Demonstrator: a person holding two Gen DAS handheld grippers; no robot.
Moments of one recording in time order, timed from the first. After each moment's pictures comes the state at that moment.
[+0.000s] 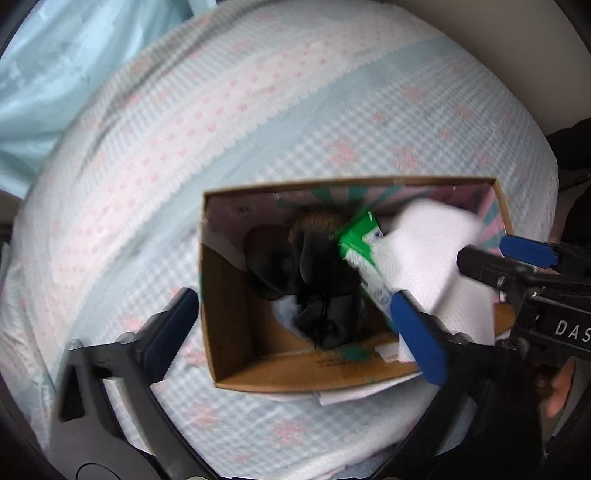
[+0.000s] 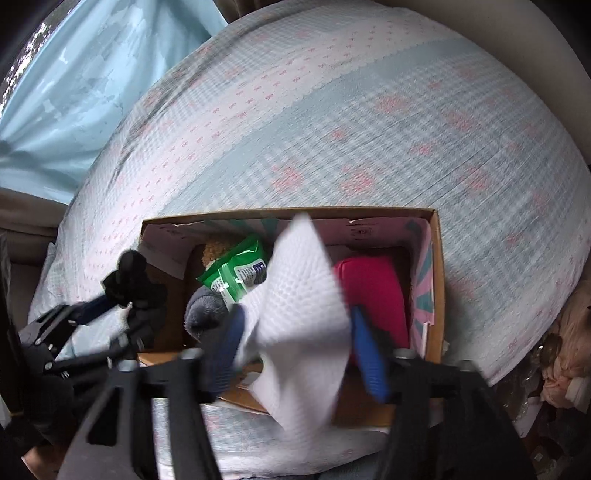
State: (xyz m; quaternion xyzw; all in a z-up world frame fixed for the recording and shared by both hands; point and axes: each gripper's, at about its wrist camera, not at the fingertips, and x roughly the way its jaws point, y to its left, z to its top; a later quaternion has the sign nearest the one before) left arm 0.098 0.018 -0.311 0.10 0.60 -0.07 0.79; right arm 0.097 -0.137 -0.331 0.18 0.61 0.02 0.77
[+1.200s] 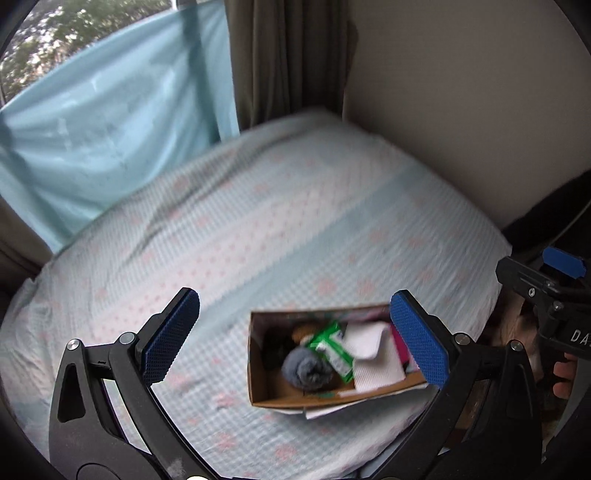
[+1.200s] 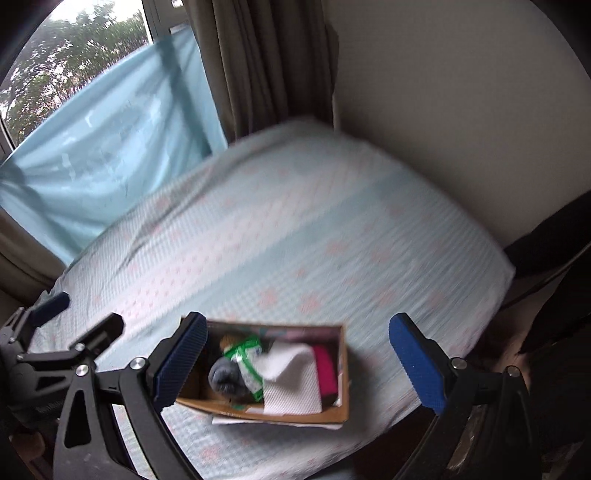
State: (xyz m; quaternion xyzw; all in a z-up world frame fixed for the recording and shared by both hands) left arm 0.063 0.028 -0.076 0.05 0.43 -0.08 0.90; right arm 0.038 -0.143 -0.091 0.09 0.44 -0.08 0.89
